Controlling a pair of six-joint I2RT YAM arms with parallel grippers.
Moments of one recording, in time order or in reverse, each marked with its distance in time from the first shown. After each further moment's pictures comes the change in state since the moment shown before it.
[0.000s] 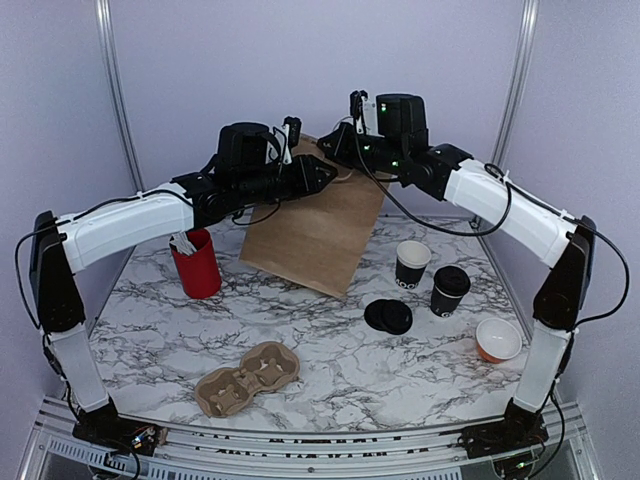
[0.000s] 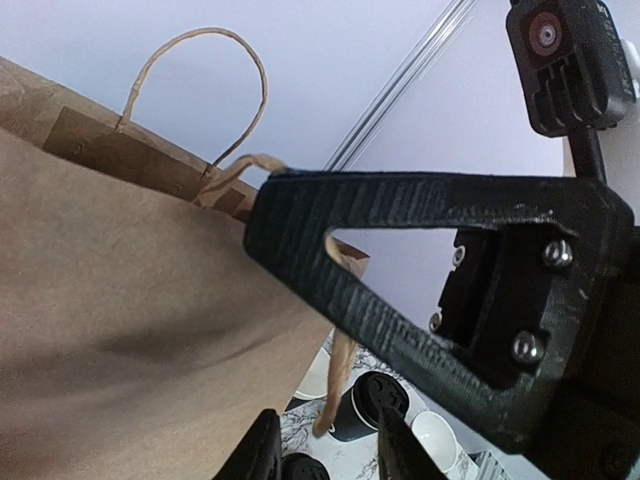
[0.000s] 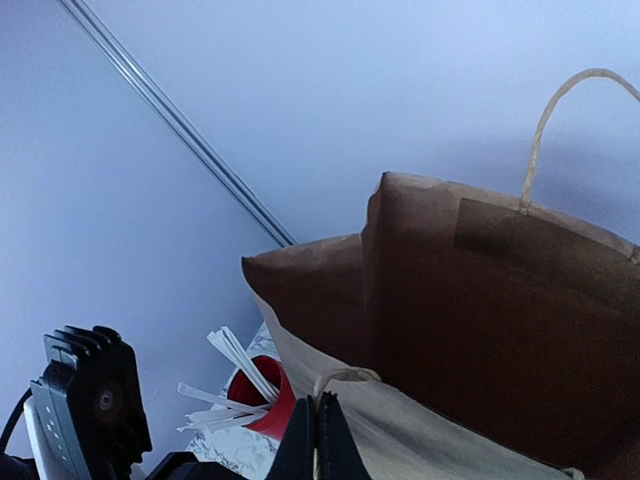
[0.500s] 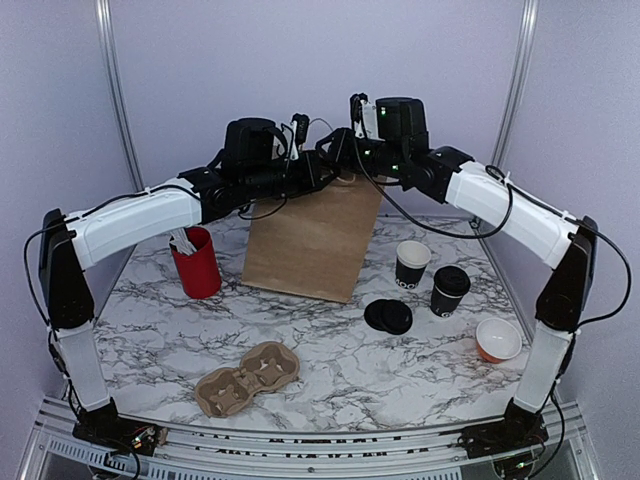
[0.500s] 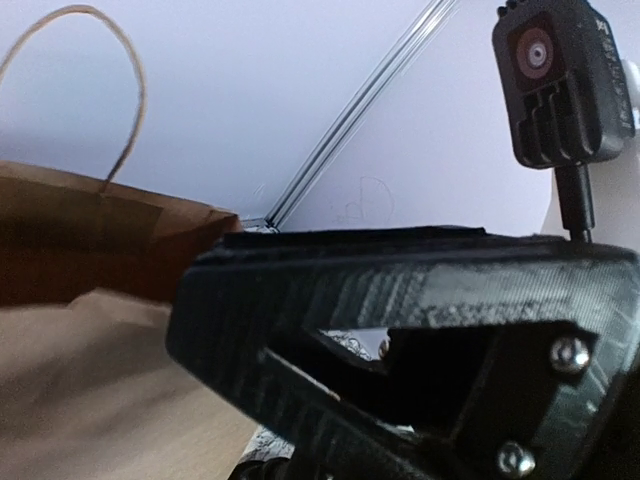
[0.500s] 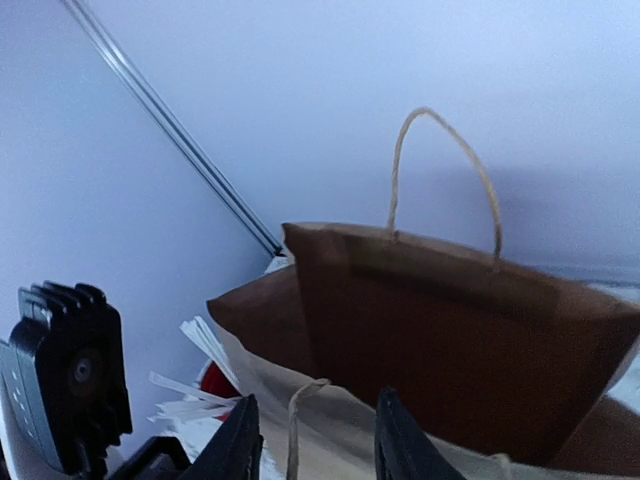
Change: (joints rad) left arm 0.005 0.061 0.088 -0.020 0.054 -0.015; right arm 0.005 -0.014 -0.032 -0.010 0.029 -0.049
